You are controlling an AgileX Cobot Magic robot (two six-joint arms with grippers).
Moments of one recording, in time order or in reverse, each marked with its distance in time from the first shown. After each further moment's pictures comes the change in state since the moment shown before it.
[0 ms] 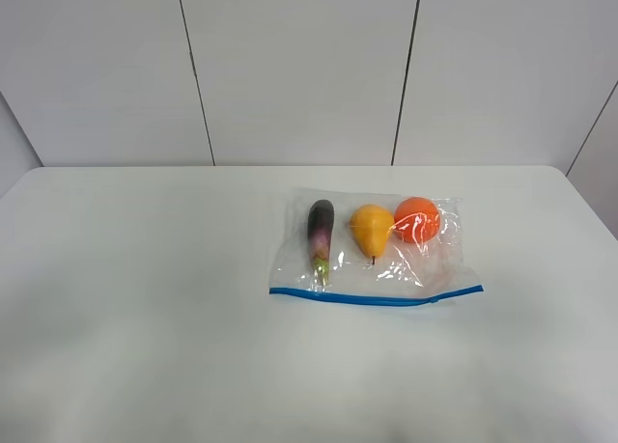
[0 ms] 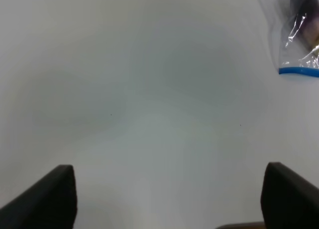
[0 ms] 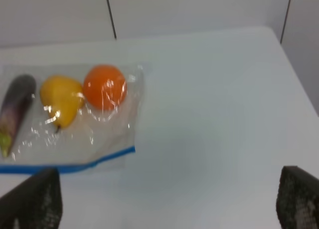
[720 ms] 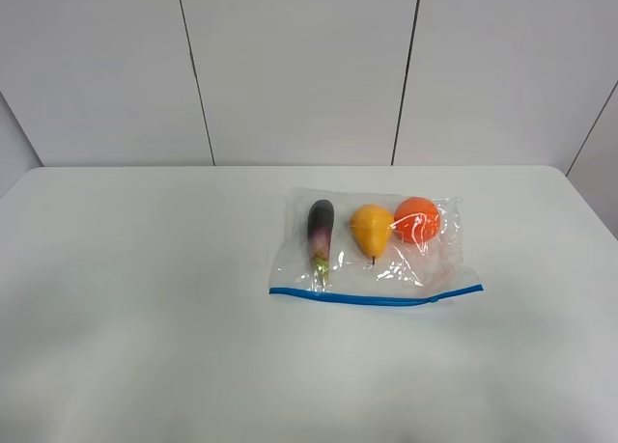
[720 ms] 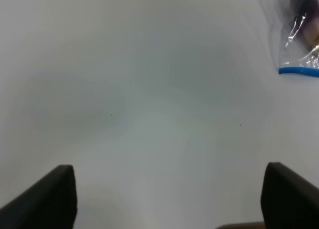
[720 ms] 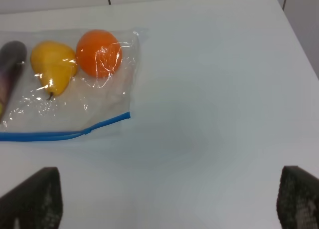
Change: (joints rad) left arm 0.000 0.000 0.000 0.000 0.000 0.000; right arm 0.000 0.000 0.028 -0.004 0.055 0.000
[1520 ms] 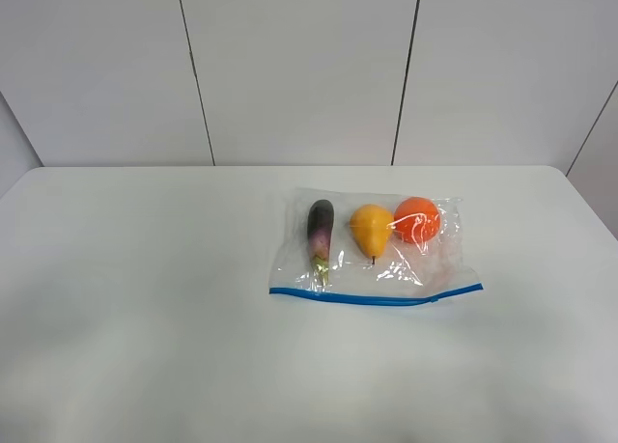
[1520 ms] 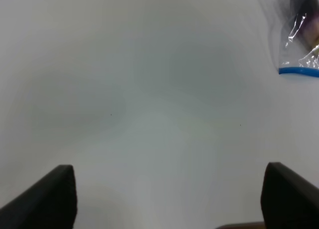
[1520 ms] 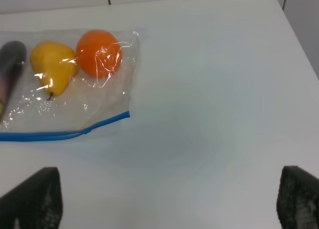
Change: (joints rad) left arm 0.000 0.000 0.000 0.000 0.000 0.000; right arm 0.000 0.000 0.000 0.000 0.000 0.000
